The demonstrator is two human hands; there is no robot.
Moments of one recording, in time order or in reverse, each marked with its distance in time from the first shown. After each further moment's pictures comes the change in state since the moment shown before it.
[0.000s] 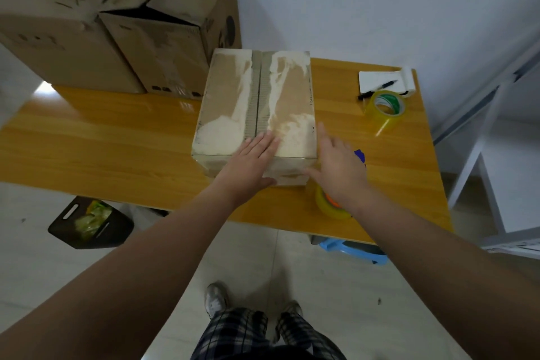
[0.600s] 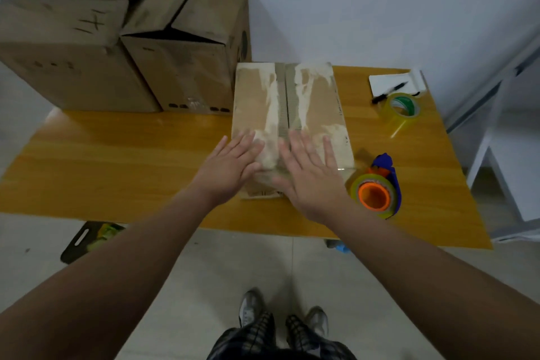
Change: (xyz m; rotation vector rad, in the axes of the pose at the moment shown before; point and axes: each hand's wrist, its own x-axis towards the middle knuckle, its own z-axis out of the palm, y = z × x) left_hand -0.031 -0.115 -0.025 -0.045 0.024 0.047; right_hand 0.000 -0.107 0.030 -0.197 0.091 -0.243
